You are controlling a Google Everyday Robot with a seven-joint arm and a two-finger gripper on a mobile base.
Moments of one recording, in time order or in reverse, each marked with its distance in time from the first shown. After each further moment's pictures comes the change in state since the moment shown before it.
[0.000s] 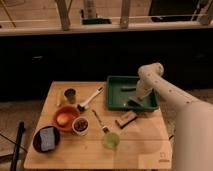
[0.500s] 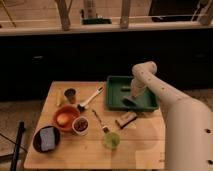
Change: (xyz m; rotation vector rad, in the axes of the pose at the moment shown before) arm -0.031 -0.022 0.009 0.002 -0.041 -0.077
